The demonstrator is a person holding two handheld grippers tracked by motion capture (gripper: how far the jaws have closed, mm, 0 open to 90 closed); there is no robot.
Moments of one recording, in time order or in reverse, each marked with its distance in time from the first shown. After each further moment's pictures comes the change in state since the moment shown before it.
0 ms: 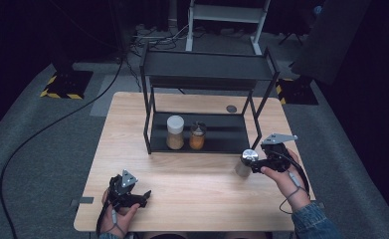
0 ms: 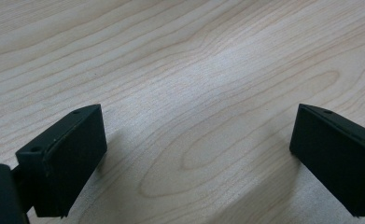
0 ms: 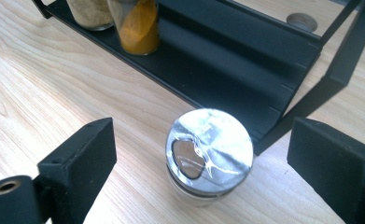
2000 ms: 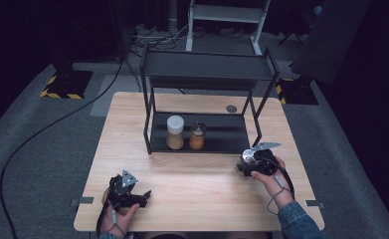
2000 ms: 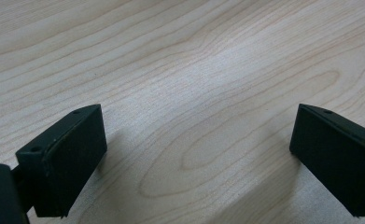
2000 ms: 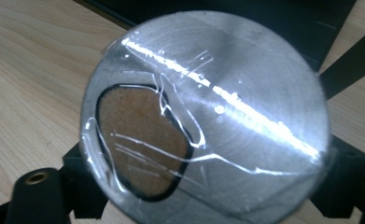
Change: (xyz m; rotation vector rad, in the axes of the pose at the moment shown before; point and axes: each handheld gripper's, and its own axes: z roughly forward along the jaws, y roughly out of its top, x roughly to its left) left arm 0.000 0.000 0.000 0.000 0.000 0.000; right arm -0.010 -0.023 0.068 0.101 0.002 0.047
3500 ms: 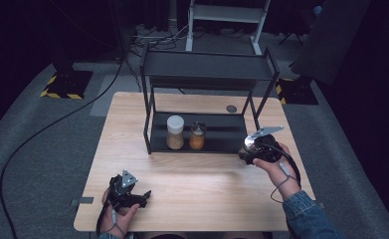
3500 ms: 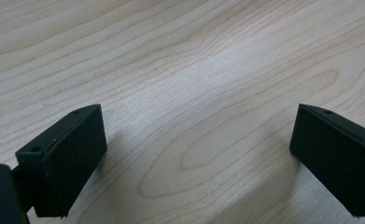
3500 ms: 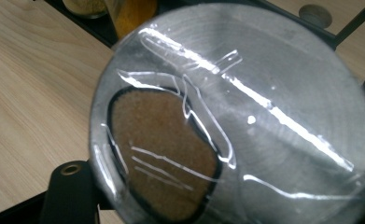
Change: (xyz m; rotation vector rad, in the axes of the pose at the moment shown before) left arm 0.000 0.000 0.000 -0.001 -0.001 0.003; right arm 0.016 0.062 -0.053 -0.001 -0.007 -0.088
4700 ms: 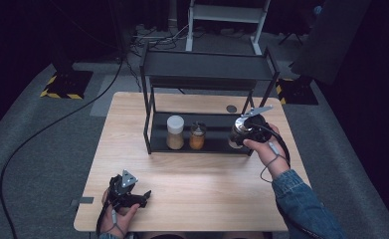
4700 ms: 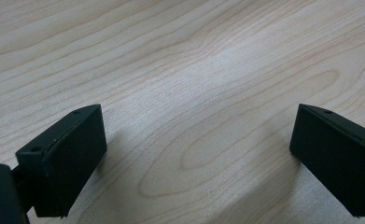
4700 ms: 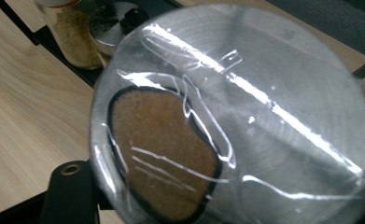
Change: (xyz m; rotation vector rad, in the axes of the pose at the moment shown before) left arm 0.000 0.000 0.000 0.001 0.000 -0.001; right arm -0.007 0.055 0.015 -0.024 0.000 -0.017
